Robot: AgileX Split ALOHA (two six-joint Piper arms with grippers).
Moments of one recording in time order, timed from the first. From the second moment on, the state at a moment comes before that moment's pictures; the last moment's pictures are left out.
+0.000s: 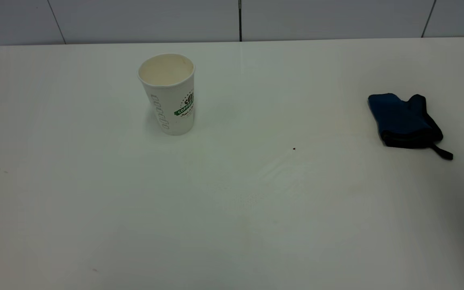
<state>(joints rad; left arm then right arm) 0.08 -0.02 -0.48 0.06 1.12 -0.03 0.00 1.28 -1.08 0.12 1.10 -0.12</state>
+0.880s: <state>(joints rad) 0.08 -0.02 -0.48 0.06 1.12 -0.03 0.00 0.34 -0.47 0.05 1.11 -0.02</state>
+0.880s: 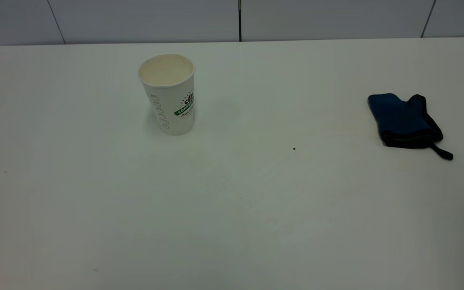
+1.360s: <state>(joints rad) 0.08 -0.02 -0.48 0.06 1.12 -0.03 0.00 0.08 -0.47 0.05 1.10 -0.02</state>
